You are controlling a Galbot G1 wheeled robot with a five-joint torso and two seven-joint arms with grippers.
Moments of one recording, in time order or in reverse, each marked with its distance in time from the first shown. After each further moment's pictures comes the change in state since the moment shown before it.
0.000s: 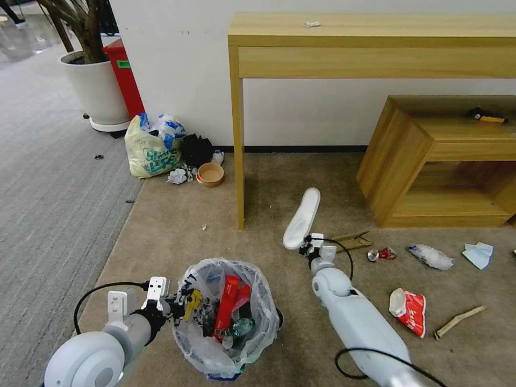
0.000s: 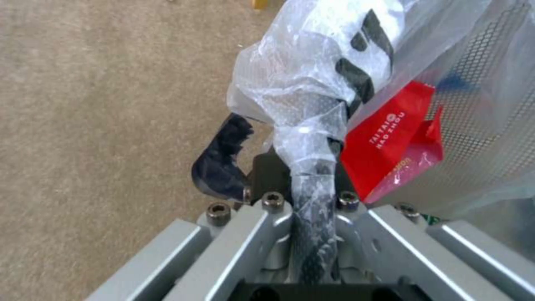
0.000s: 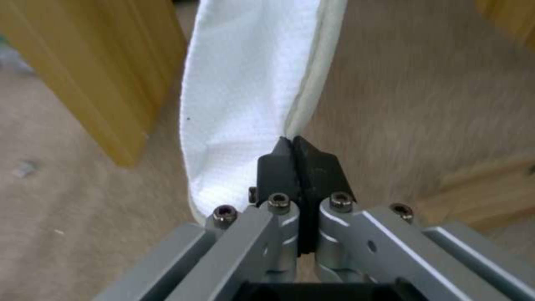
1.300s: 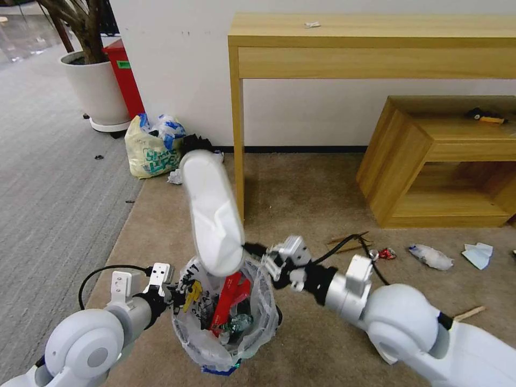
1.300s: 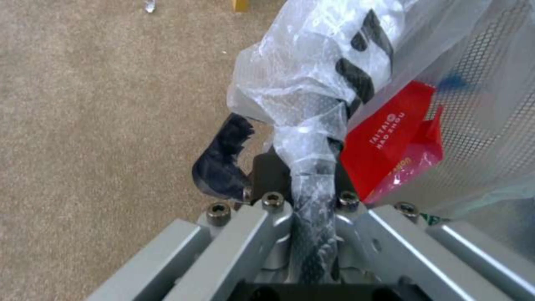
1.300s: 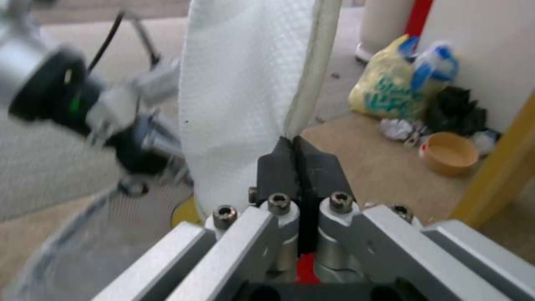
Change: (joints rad) left arm -0.142 0.226 0.081 0.004 -0.243 0.000 -0.116; right arm -0.038 -0.560 -0.355 0.856 0.068 -0.072 -0.326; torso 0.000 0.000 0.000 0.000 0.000
